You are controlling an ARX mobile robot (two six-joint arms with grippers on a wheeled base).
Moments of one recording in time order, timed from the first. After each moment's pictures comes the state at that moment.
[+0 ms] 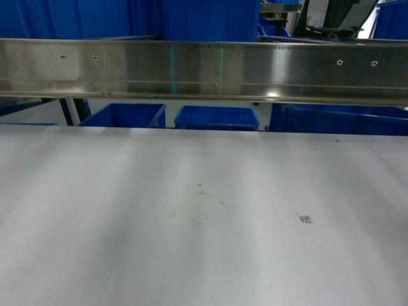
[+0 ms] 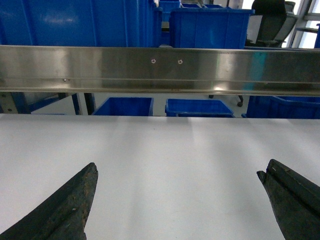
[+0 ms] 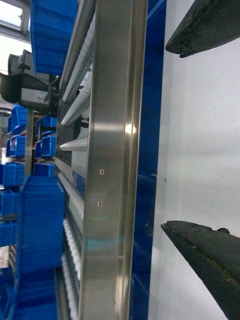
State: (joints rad) left arm 0.00 0.01 0.01 0.00 0.00 -0.01; right arm -0.23 1.07 0.31 0.77 -0.24 -0.03
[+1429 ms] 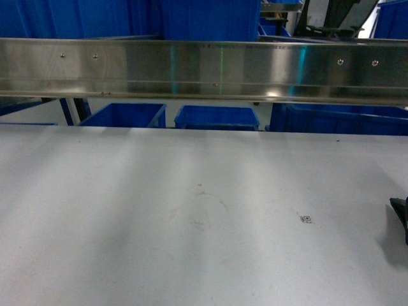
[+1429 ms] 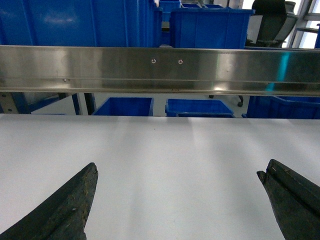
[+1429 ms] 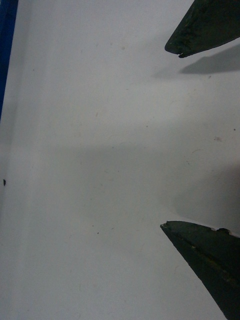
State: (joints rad) left arm 0.00 0.01 0.01 0.00 0.00 -0.01; right arm -0.14 1.99 0.59 0.95 -0.16 -0.18
